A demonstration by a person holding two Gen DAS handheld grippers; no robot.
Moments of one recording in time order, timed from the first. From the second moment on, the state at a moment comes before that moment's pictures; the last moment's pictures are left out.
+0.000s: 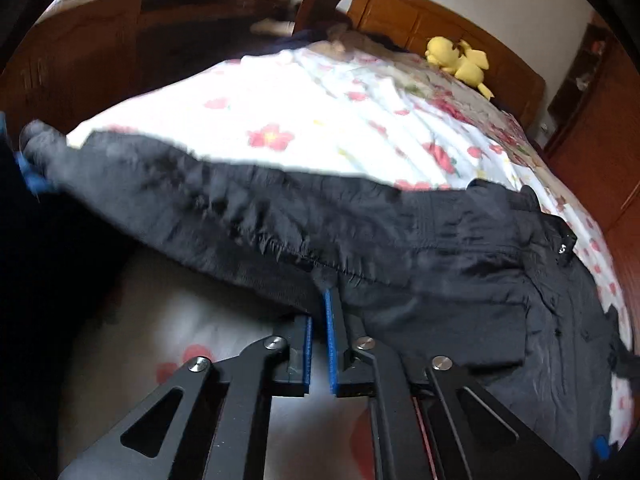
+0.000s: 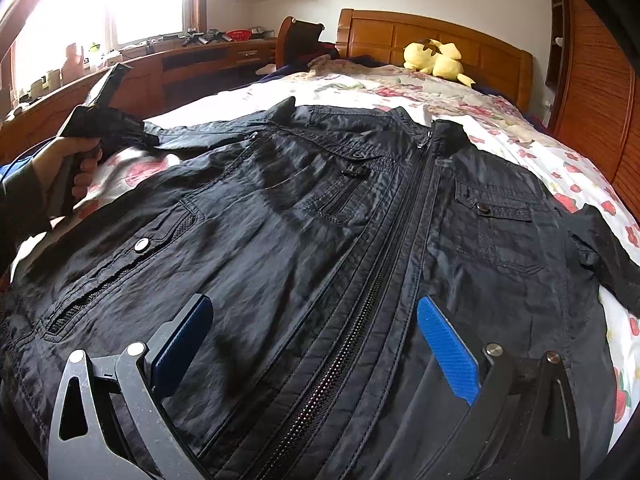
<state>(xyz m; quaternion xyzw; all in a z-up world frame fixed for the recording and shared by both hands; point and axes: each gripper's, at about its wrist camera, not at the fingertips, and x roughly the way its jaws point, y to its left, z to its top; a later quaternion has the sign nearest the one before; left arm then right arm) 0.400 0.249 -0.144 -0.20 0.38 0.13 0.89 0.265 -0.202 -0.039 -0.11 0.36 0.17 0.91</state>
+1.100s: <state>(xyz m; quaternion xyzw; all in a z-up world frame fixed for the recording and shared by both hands) 0.375 -0.008 -0.034 0.06 0.38 0.00 0.92 0.237 -0.281 0.023 -0.05 0.32 0.13 0.94</state>
